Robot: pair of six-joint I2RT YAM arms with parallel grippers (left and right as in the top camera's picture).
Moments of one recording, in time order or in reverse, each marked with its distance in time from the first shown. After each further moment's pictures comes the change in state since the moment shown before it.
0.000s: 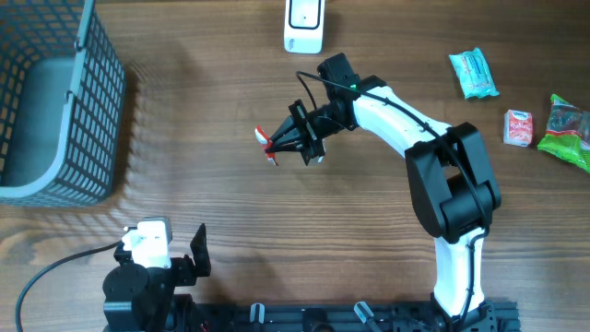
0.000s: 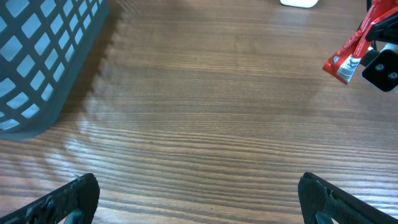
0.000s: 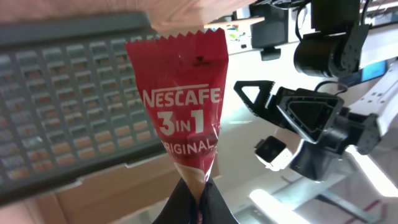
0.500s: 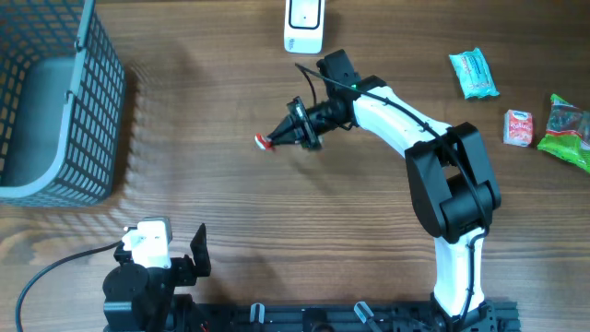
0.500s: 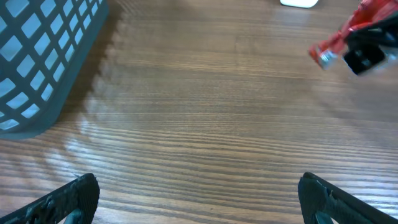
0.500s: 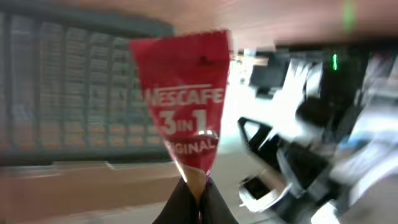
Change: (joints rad) left arm 0.000 0.000 0.000 0.000 0.000 0.000; right arm 0.000 0.000 -0.001 0.131 0.102 -0.315
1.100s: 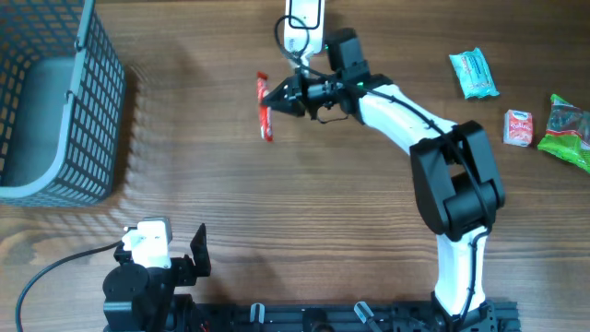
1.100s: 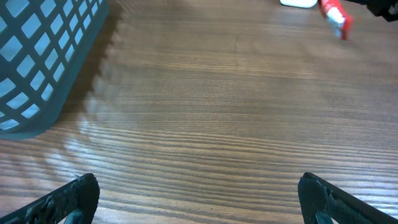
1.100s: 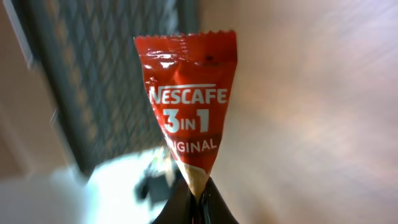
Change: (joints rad) left arm 0.000 0.000 0.000 0.000 0.000 0.000; right arm -0.044 0.000 -0.003 0.465 0.325 -0.733
